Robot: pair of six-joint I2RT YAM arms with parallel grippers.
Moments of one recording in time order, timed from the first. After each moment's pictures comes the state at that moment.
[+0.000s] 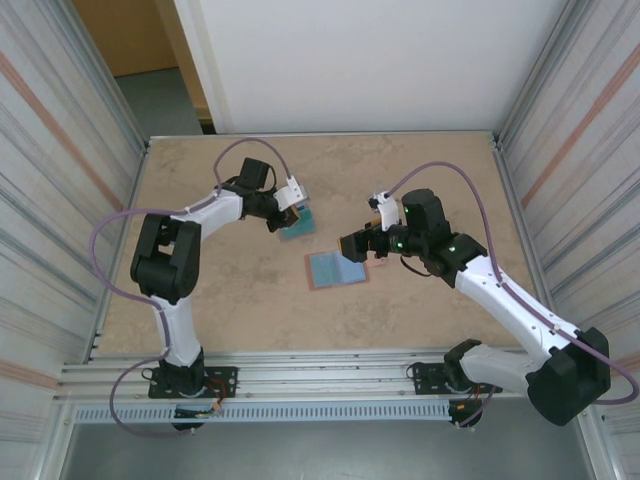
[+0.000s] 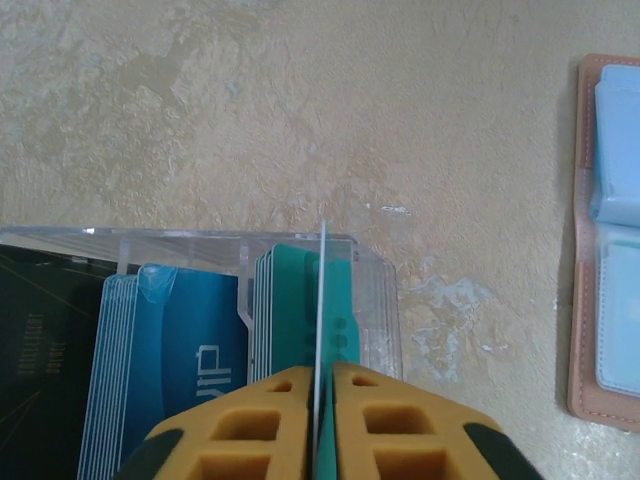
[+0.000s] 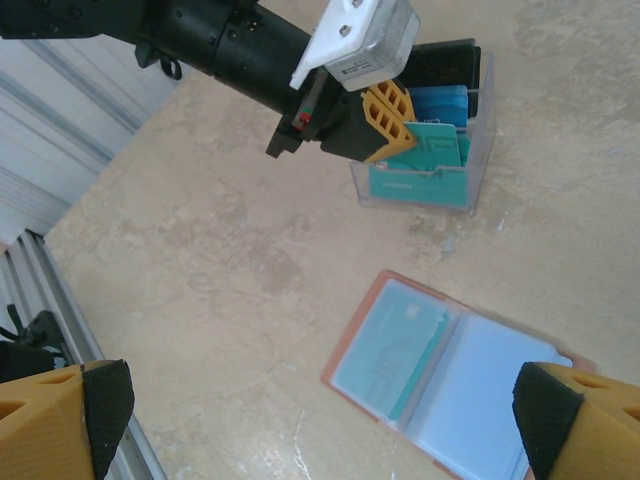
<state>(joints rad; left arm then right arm) -0.33 1.94 1.34 -0.39 0.50 0.76 0.54 1.12 0.90 -0.36 -0.41 0.24</state>
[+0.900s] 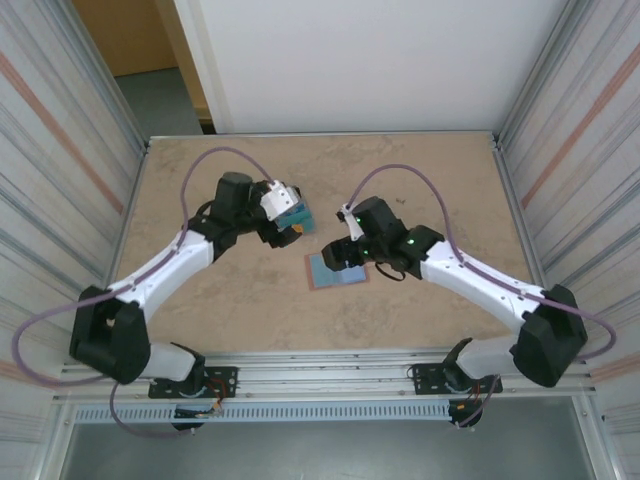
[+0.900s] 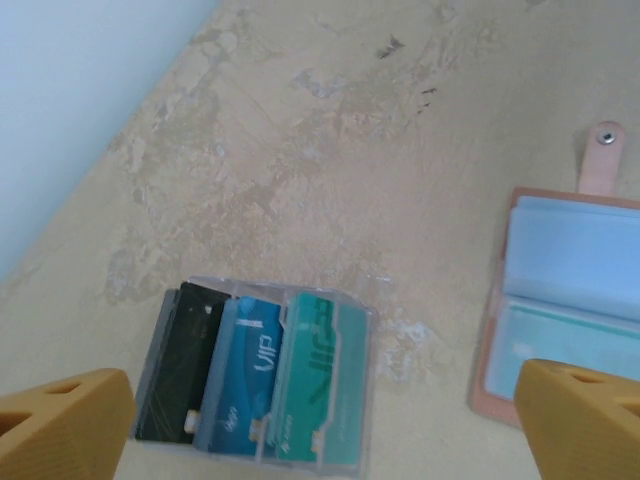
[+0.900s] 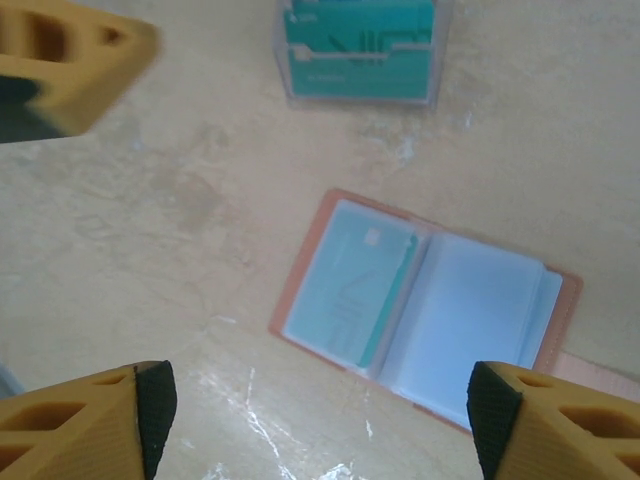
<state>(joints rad) -0.45 1.34 0.95 -0.19 0.27 0.56 0.78 1.36 1.04 -0.54 -0.05 0.33</state>
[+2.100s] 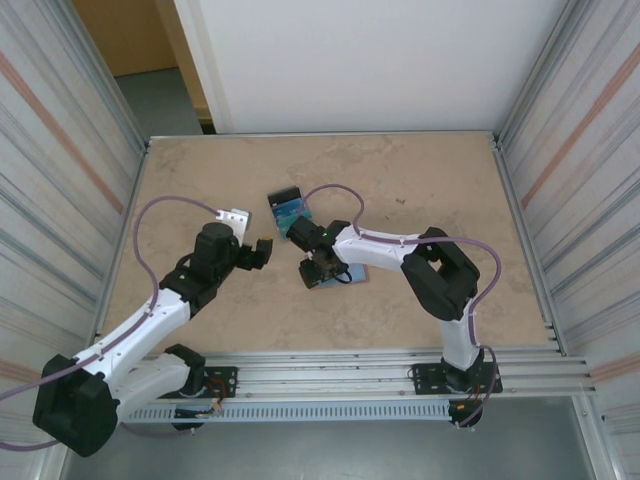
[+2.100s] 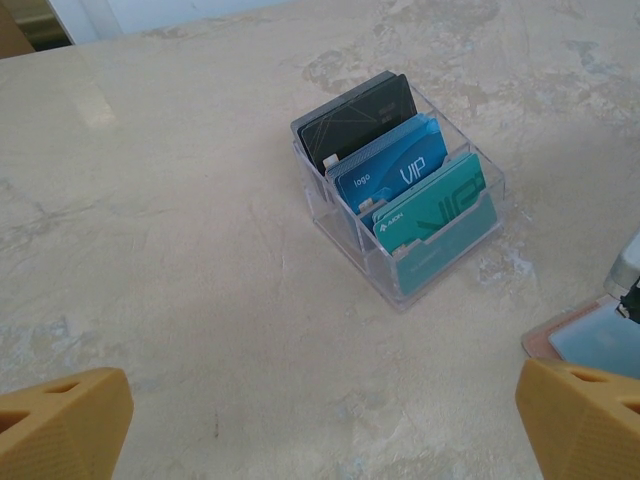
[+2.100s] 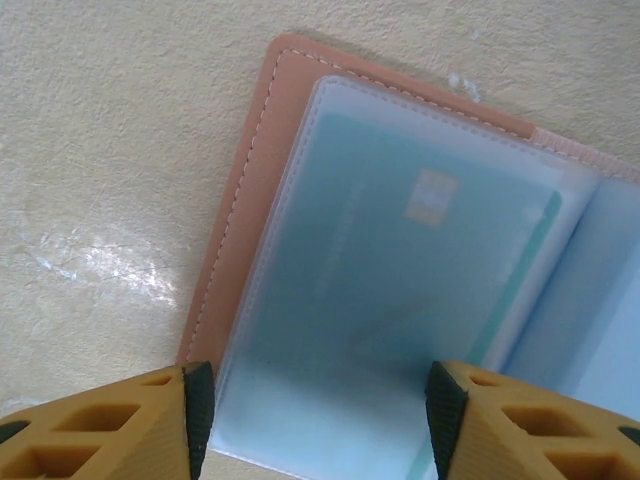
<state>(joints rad) -0.48 0.98 0.58 -0.14 -0.20 -0.07 0.92 1.98 1.38 -0.74 0.10 0.42</state>
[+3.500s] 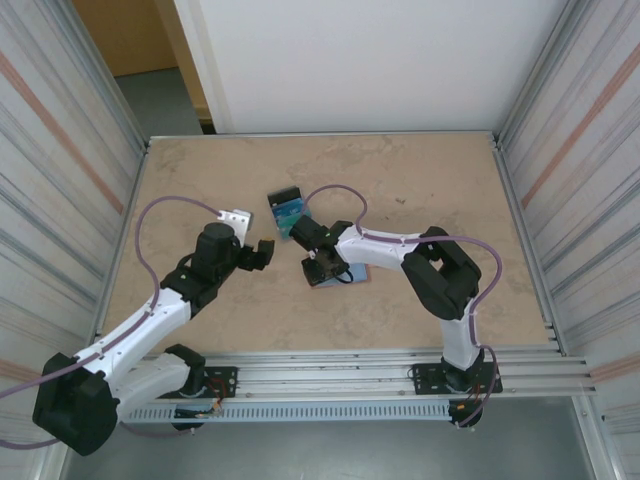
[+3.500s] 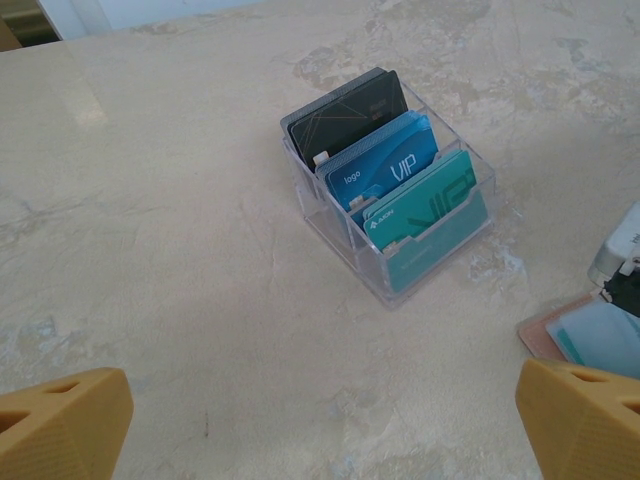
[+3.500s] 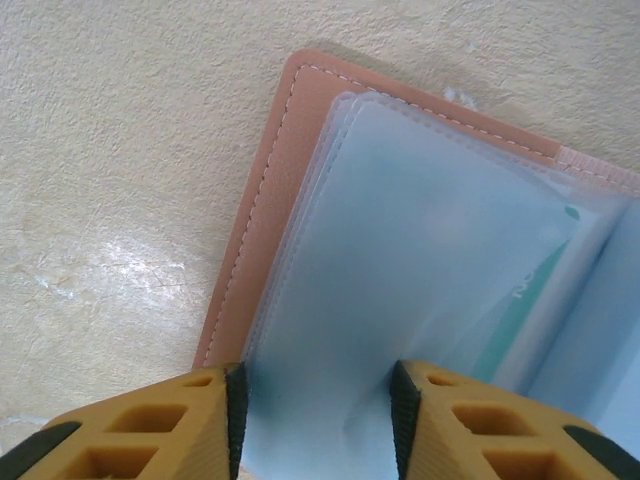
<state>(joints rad) -0.49 0.99 0.58 -0.14 -0.19 -0.08 0.90 1.97 1.34 -0.69 0.08 0.42</state>
